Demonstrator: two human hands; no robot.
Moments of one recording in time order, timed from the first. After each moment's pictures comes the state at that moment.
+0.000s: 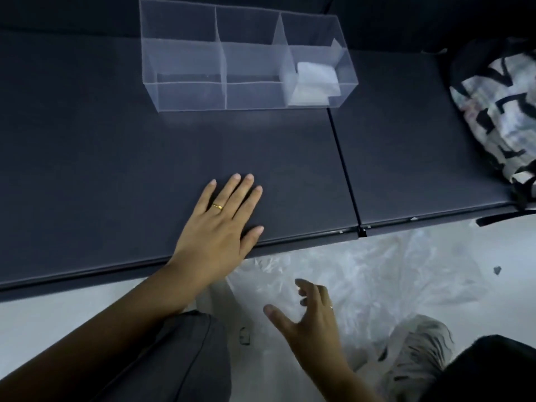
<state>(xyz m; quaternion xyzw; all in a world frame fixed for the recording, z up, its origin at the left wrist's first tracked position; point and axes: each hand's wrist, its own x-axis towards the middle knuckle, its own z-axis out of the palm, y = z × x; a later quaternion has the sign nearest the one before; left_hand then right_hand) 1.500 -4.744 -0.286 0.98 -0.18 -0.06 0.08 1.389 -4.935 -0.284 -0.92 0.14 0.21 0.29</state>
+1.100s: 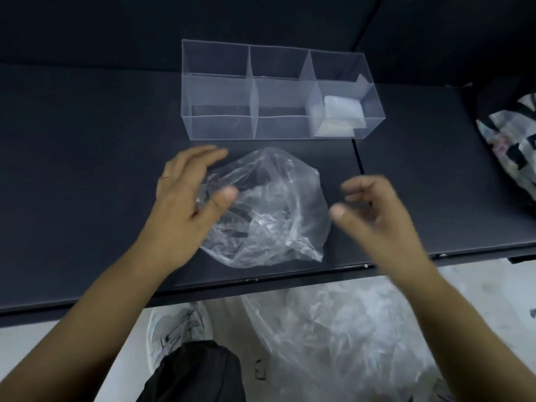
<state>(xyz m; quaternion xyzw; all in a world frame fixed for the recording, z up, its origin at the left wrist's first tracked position) 1.534 -4.670 -0.230 0.89 -0.02 0.06 0.45 1.556 -4.944 -0.198 -0.87 -0.03 0.07 0.49</state>
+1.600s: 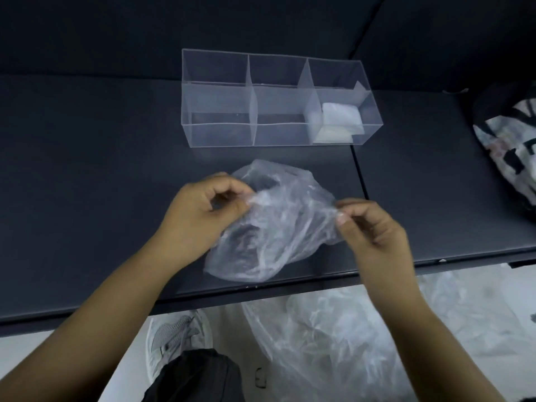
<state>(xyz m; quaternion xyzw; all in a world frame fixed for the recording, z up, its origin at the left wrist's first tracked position) 1.547 -4.691 -0.222 0.79 -0.01 -0.01 0.62 1.538 -4.927 -0.205 -0.82 0.02 0.02 0.58</state>
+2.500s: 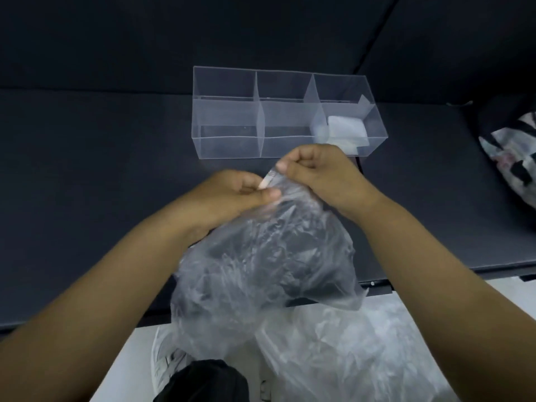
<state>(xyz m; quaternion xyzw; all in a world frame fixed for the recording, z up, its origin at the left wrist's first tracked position) 1.585 -4.691 -0.193 0.73 0.07 -0.27 0.62 1.643 -4.870 -0.182 -0.82 -0.09 0.23 0.52</state>
